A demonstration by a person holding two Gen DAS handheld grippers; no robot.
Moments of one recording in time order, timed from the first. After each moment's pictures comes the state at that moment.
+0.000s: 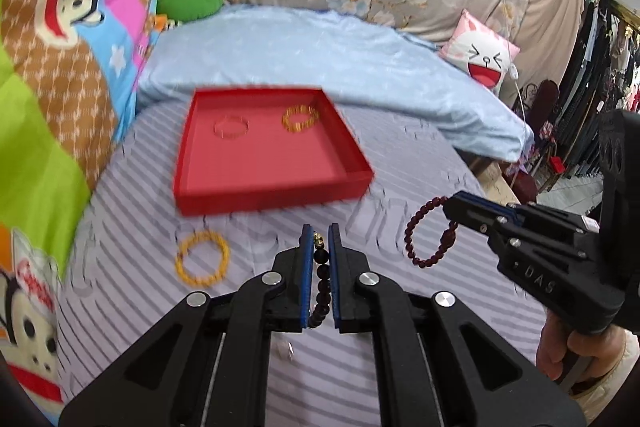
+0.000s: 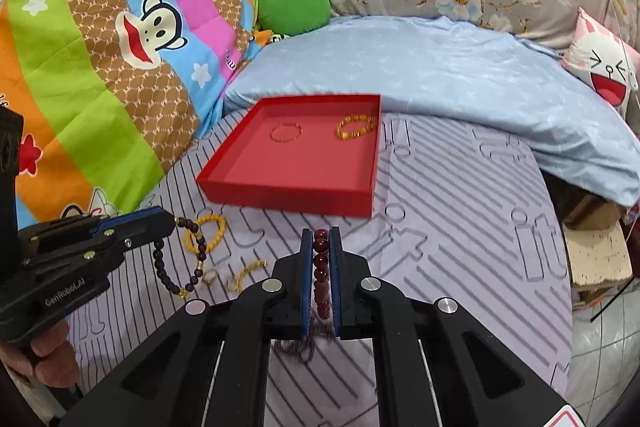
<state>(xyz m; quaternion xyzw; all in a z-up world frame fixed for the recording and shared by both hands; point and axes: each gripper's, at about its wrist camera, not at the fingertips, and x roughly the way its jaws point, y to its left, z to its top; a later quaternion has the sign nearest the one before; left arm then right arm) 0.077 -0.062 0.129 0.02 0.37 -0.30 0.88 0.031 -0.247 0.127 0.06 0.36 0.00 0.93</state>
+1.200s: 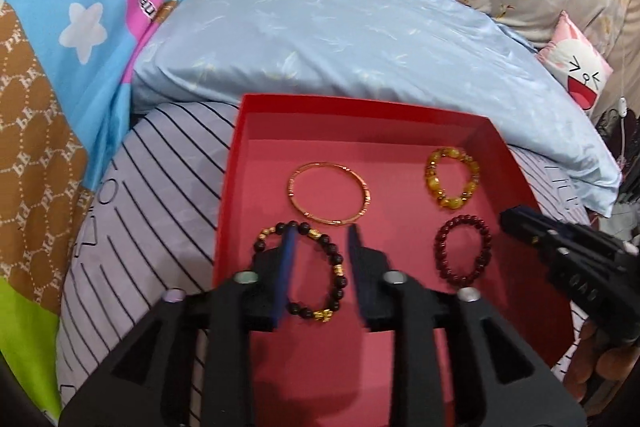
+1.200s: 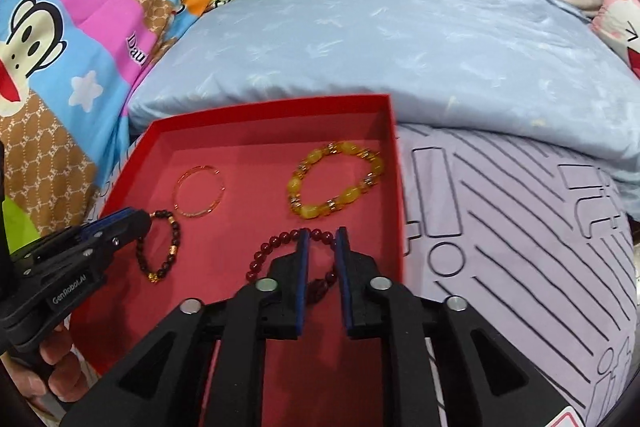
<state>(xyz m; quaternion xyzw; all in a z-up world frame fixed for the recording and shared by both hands) 0.321 -0.089 0.030 0.02 0.44 -0.20 0.88 0.265 -0.290 0.035 0.11 0.44 -0.05 0.89</state>
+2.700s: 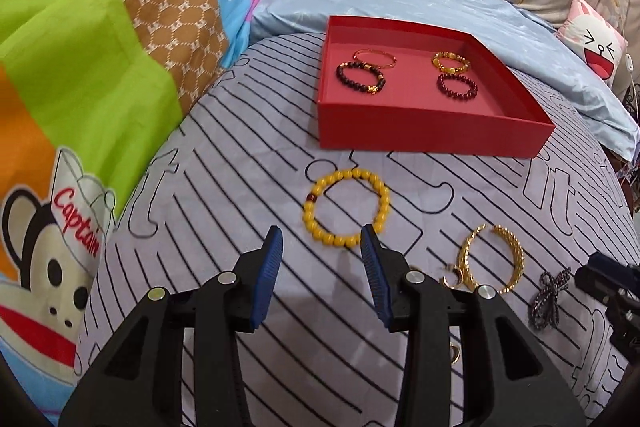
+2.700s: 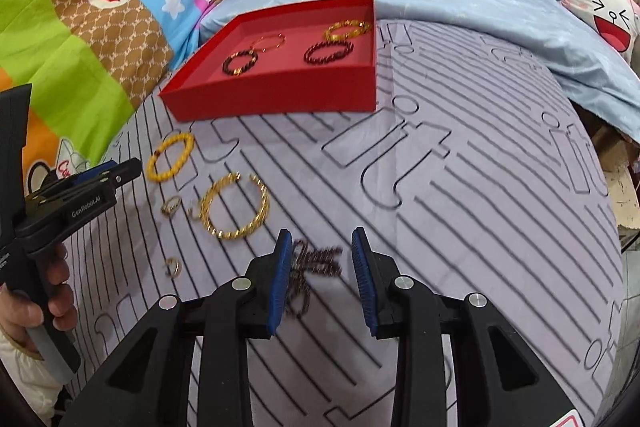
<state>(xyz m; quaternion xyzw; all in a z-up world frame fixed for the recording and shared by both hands) 0.106 -0.006 0.025 0.05 0.43 -0.10 0.90 0.013 -0.230 0.026 0.09 0.47 -0.01 0.88</state>
